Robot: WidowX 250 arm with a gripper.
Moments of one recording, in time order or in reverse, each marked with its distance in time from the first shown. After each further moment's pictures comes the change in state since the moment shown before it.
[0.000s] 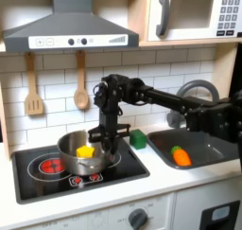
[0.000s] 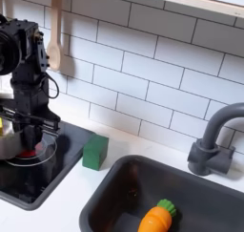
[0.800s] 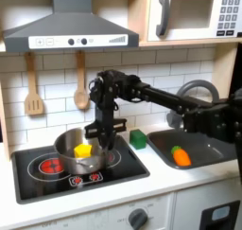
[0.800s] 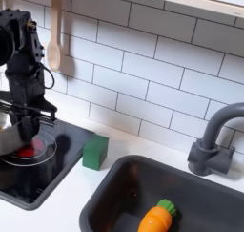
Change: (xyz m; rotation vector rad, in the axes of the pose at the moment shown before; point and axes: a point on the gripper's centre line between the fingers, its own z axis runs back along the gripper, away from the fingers) arm 0.007 0.008 0.011 -0.010 -0.021 0.032
